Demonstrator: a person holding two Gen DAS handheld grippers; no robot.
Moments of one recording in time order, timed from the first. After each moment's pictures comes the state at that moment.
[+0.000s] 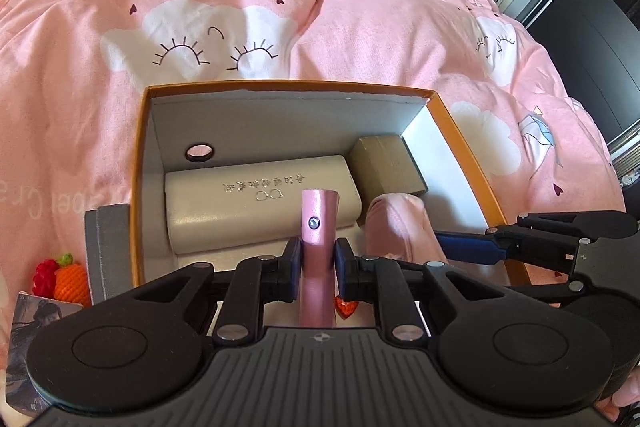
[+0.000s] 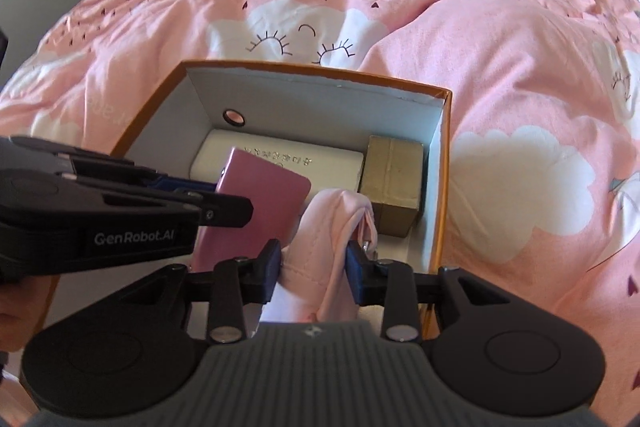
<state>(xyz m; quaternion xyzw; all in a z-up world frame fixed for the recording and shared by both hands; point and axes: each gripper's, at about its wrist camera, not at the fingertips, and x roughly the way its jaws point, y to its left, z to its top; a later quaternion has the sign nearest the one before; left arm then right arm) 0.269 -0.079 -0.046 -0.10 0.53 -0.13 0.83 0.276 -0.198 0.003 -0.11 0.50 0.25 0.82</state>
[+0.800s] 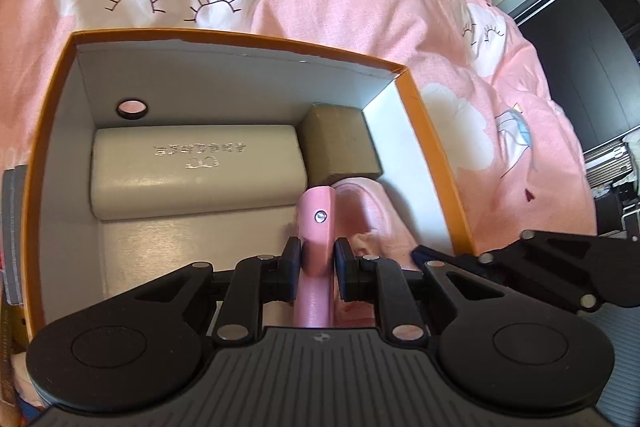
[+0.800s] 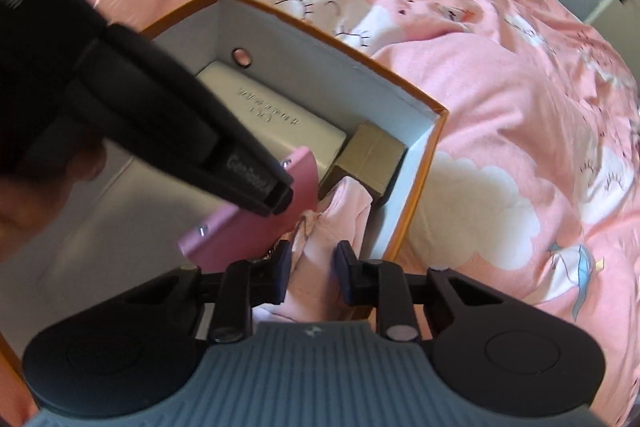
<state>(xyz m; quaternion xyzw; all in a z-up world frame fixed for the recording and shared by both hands) 0.284 -0.103 -0.064 -0.18 0.57 -0.16 0.79 0.253 -0.191 0.009 -0.28 0.47 0.25 0.80</state>
